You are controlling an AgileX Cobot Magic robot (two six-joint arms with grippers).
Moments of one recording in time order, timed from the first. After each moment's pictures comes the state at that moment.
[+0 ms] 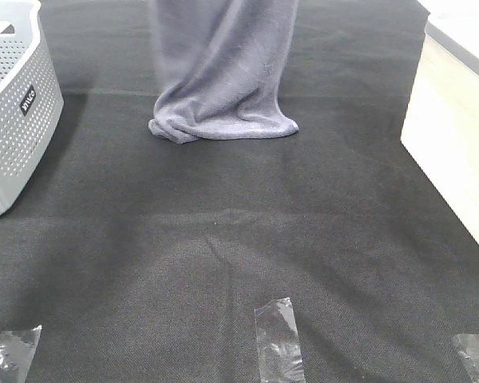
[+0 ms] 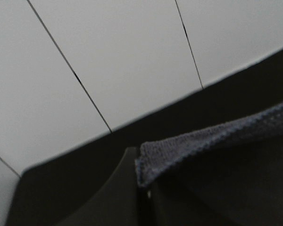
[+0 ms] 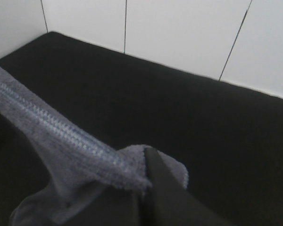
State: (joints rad) left arm -0.37 2.31 -2.62 0.32 0.61 0.06; right arm 0.30 2.09 -2.41 0.03 0.75 -0.14
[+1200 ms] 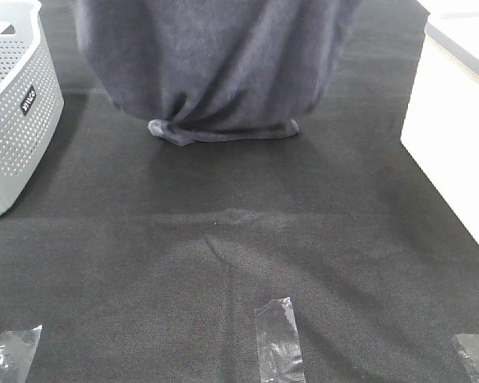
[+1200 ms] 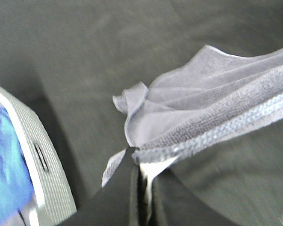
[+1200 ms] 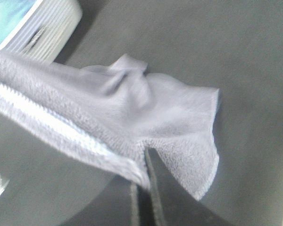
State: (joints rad) left arm -0.40 1.61 -1.92 0.03 1.20 0.06; right arm 0.31 1.62 -1.92 0.24 1.20 -0.12
